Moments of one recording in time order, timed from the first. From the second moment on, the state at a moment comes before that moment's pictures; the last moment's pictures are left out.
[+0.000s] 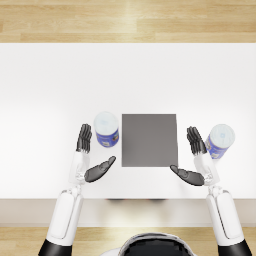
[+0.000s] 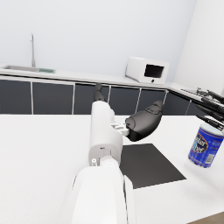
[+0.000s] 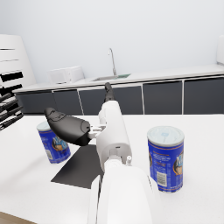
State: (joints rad) left arm 0.19 1.21 0.20 -1.80 1.00 0.10 0.10; right arm 0.19 -1.21 0.20 1.80 1.00 0.10 -0.10
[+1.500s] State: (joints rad) left arm 0.43 1.37 0.19 -1.24 1.38 0.00 0.00; right arm 0.13 -1.25 -0.13 1.76 1.38 0.00 0.00
